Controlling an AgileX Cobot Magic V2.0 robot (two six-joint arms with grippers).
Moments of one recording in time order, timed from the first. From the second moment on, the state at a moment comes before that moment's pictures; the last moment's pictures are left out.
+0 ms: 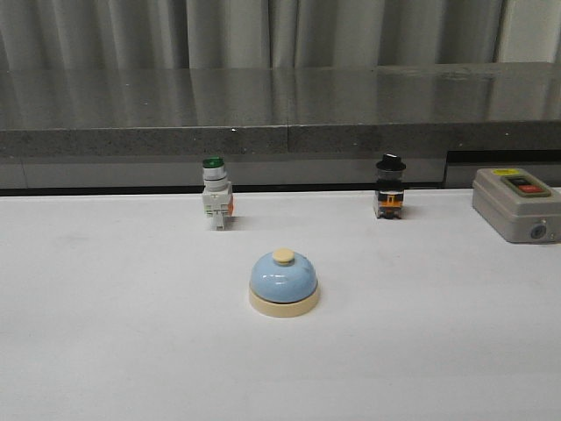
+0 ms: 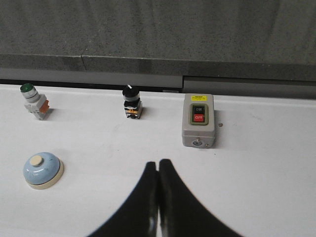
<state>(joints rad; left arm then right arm) -0.08 0.00 0.00 0.07 0.06 0.01 0.10 0.41 -0.62 0.05 0.64 0.01</state>
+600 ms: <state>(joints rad) -0.08 0.00 0.00 0.07 0.06 0.01 0.10 0.00 -0.11 0.01 0.22 0.01</state>
